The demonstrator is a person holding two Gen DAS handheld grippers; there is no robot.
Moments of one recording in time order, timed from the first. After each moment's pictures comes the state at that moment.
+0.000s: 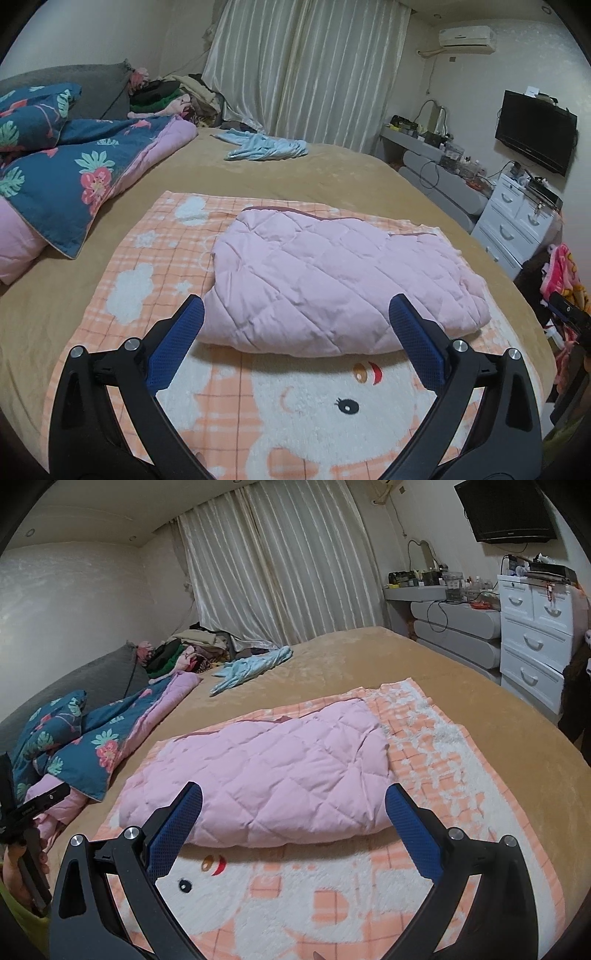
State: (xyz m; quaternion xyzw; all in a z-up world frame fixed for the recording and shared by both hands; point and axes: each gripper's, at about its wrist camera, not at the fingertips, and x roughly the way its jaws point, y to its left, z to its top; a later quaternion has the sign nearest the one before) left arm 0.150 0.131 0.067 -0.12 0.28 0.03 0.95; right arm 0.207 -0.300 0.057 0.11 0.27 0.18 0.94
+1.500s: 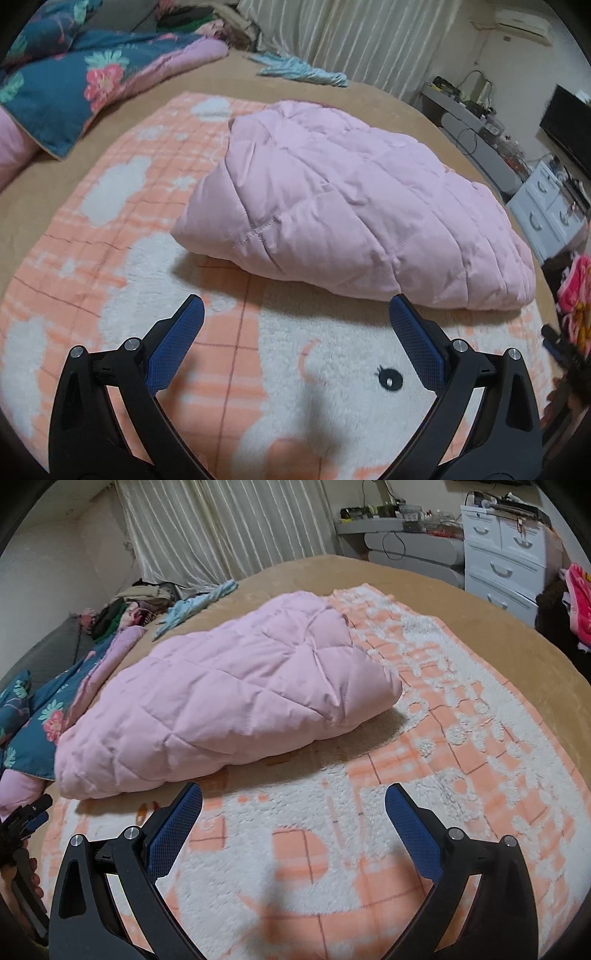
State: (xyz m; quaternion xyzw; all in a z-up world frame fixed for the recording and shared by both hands) left arm 0.199 0.149 -0.055 -0.19 0.40 0.07 0.90; right arm 0.258 -0.287 -0.071 0.12 0.40 0.08 0.90
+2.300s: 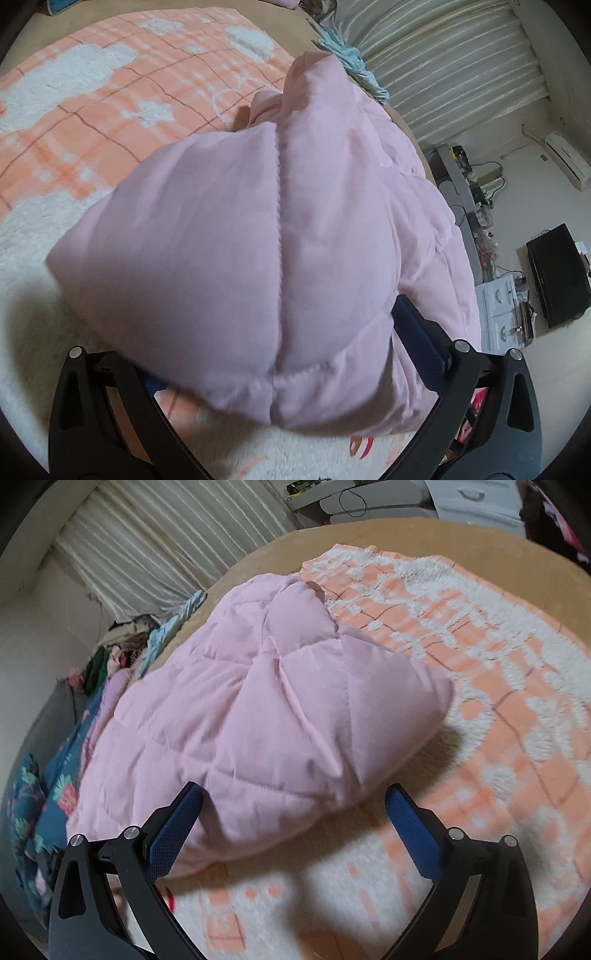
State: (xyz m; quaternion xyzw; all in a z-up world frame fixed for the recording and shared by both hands) left arm 0.276 0.202 -0.119 -0.44 0.37 0.04 0.81; right arm 0.356 -0.302 -0.113 0.28 0.42 0.08 0.86
